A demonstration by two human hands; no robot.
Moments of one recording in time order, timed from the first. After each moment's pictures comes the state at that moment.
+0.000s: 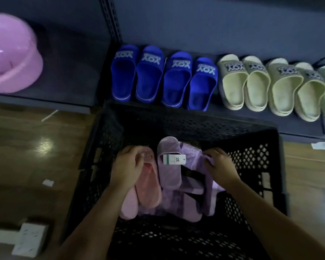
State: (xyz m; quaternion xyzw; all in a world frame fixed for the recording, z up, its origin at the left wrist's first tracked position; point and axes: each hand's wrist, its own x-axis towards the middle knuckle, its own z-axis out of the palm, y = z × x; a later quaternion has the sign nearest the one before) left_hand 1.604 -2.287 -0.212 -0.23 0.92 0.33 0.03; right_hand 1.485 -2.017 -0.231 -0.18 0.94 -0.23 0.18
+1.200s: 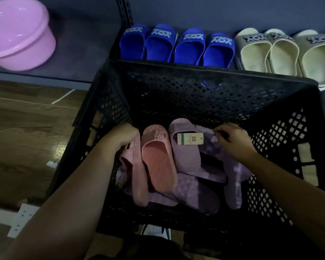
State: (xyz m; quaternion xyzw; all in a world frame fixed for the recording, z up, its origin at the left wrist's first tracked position) left_hand 1.595 -2.321 -0.256 -0.39 0.80 0.38 0.25; right_hand 1.480 -2.005 -0.292 -0.26 0.92 -0.26 0.10
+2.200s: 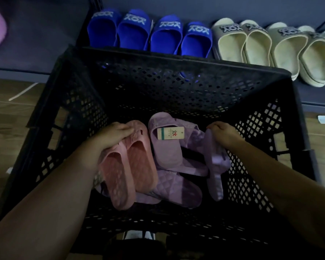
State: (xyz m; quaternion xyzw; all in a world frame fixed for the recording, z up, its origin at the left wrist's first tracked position) left_hand 1.583 -2.313 -0.301 -0.26 0.82 0.43 0.27; right_hand 1.459 -1.982 -0.304 -0.03 0.93 -0.27 0.25
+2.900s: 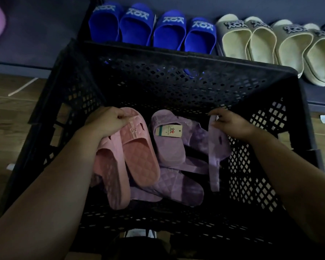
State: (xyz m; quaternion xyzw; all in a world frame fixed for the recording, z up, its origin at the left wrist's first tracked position) left_hand 1.570 -2.323 -0.269 -0.20 0.93 0.25 0.17; right_hand 1.438 -1.980 -0.287 -0.12 0.88 -0.34 0.31
